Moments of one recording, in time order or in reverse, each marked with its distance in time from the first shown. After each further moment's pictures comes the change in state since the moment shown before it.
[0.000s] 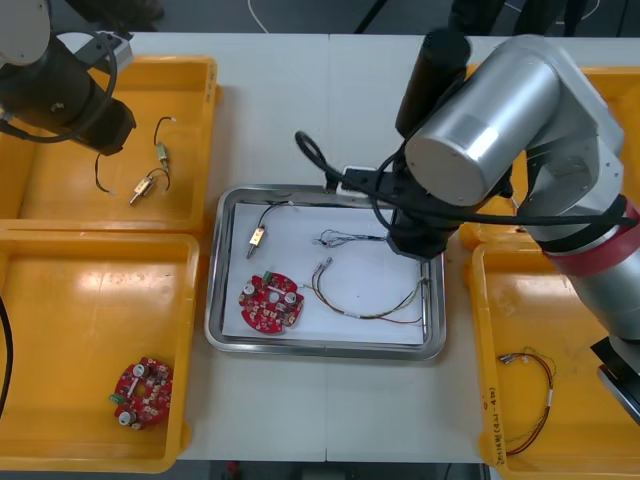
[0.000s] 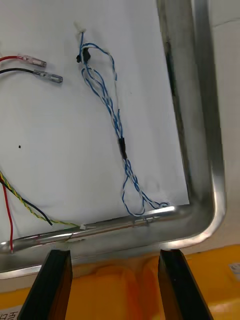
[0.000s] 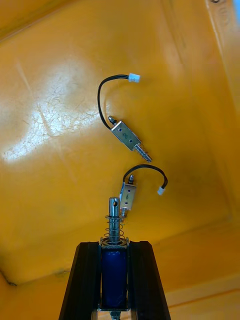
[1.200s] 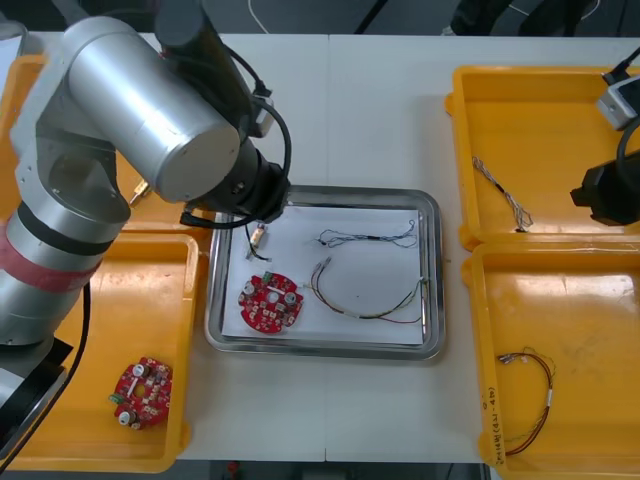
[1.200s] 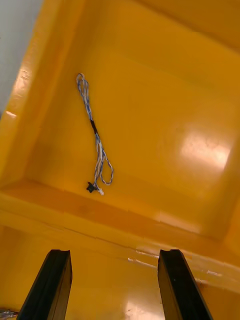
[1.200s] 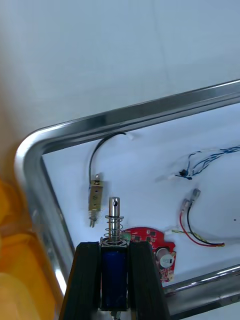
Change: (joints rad) right arm 0.376 -0.023 -0.789 -0.309 0.095 0.004 -0.197; left arm 0.058 -0.153 -0.441 -0.386 0.027 0.038 0.723
